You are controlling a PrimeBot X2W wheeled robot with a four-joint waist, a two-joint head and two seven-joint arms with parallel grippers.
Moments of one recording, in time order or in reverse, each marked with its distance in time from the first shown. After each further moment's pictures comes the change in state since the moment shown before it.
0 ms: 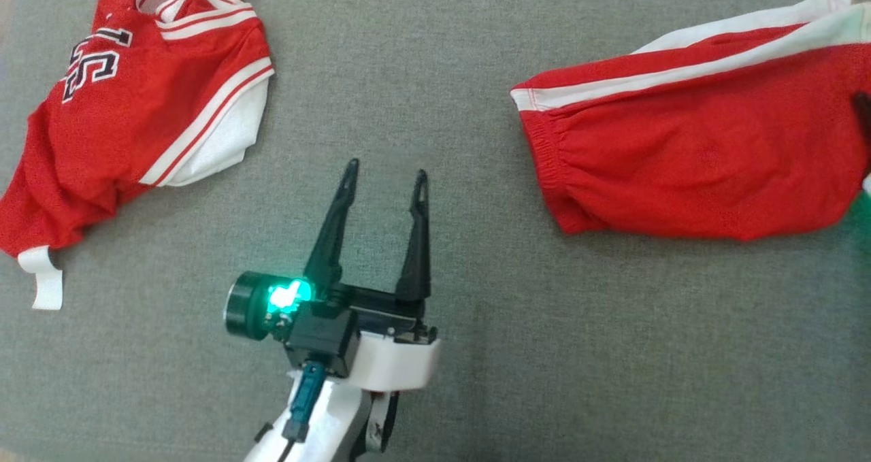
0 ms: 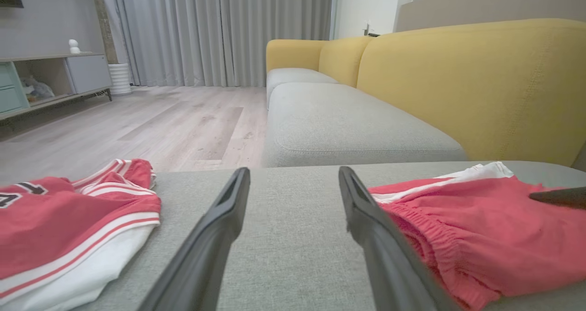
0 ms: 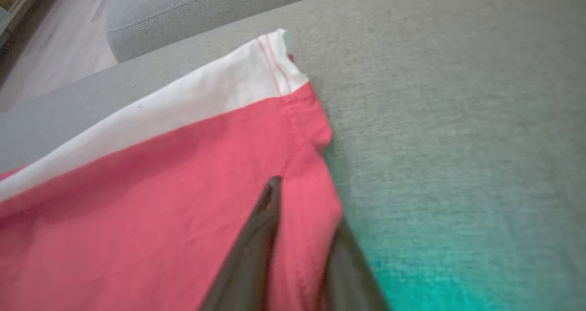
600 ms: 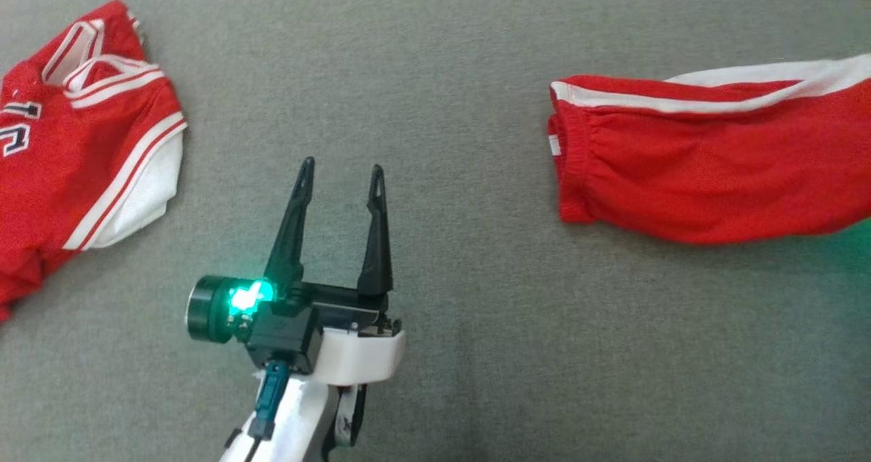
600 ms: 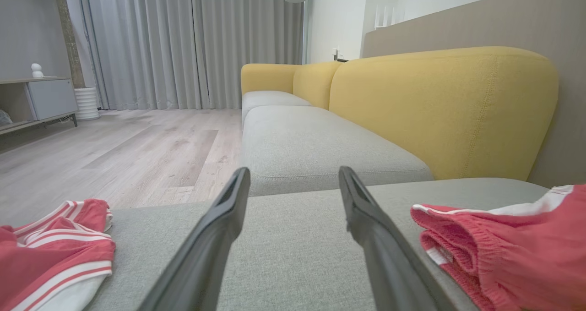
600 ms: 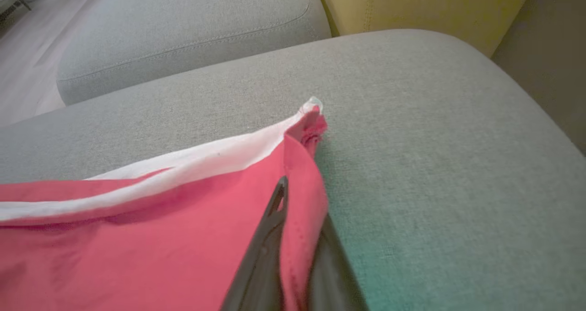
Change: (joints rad) left arm 0.048 -0.008 0.130 -0.010 0.060 -0.051 0.000; right arm 0.051 -0.072 0.065 -0.020 -0.001 0.000 -0.145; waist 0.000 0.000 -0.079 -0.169
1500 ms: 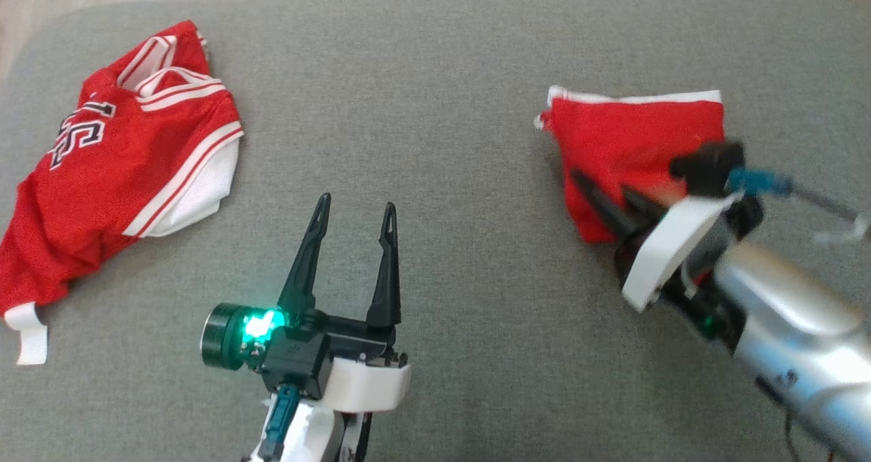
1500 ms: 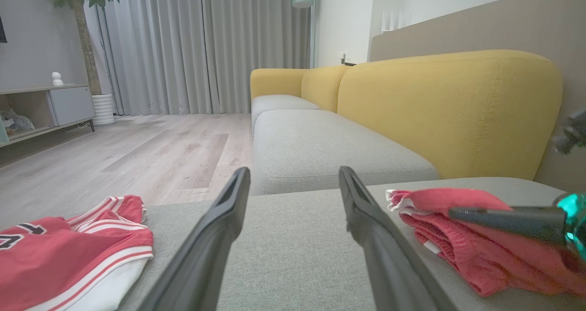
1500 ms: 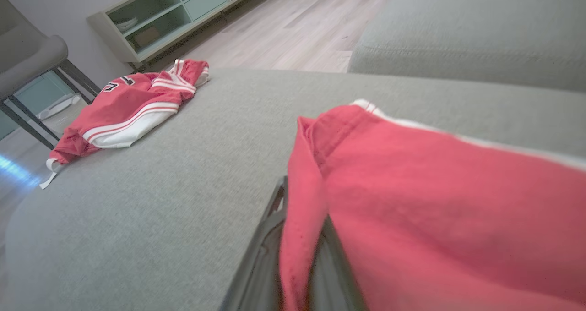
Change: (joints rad) left arm 0.071 -0.015 0.013 0.022 0.026 -0.053 0.000; right arm 0.032 0.290 0.205 -0.339 -0.262 0.000 -0.033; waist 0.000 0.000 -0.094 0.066
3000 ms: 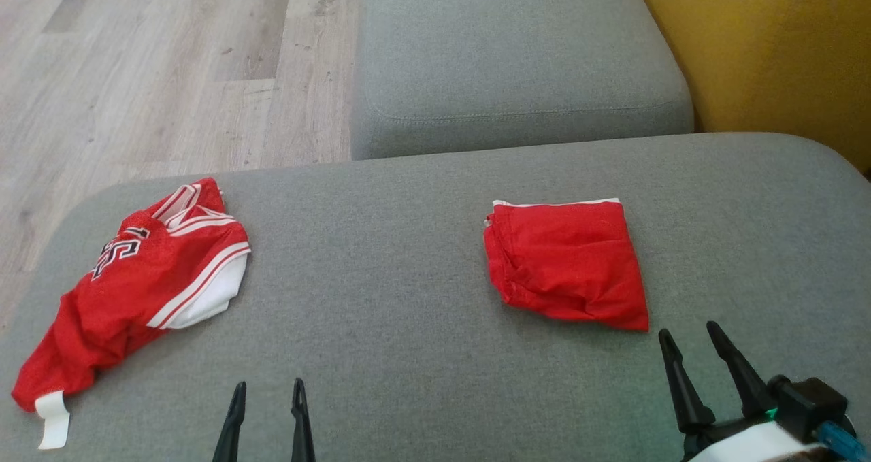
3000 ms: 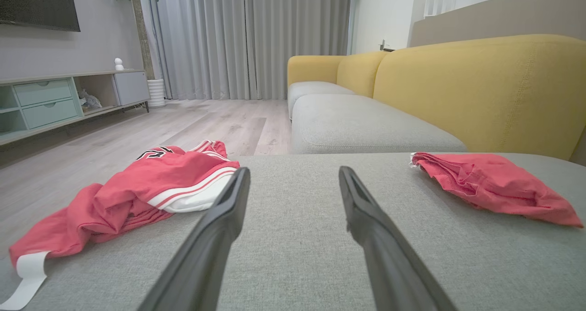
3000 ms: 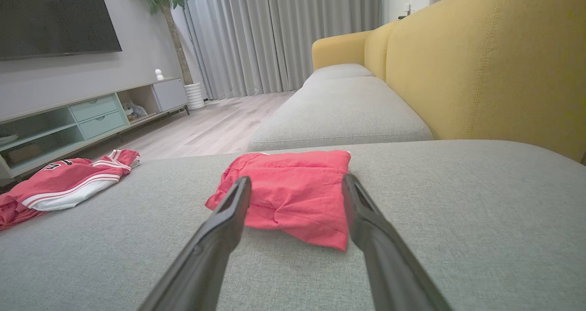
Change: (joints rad) left arm 0.439 0.000 0.236 0.027 0.007 -0.060 0.000; right arm 0.842 0.269 -0.832 -0.243 -0.645 0.000 -0.171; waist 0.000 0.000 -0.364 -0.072
